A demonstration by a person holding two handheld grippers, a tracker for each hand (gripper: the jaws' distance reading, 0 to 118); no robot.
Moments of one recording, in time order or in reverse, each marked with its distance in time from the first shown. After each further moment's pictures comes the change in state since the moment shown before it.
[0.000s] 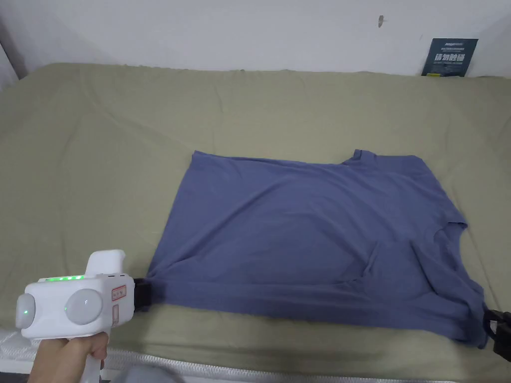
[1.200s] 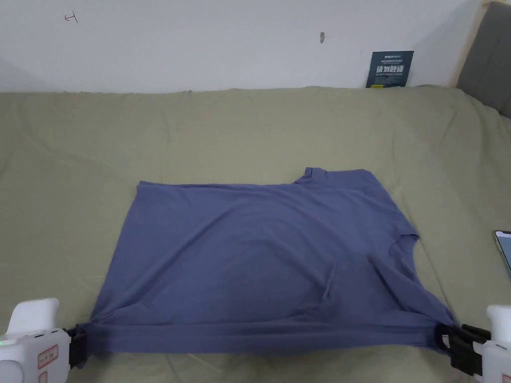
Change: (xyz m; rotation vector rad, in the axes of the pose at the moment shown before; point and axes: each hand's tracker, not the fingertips) left arm 0.020 0.016 0.013 0.020 0.082 -0.069; right arm 0.027 0.014 -0.026 -0.074 0.074 -0.022
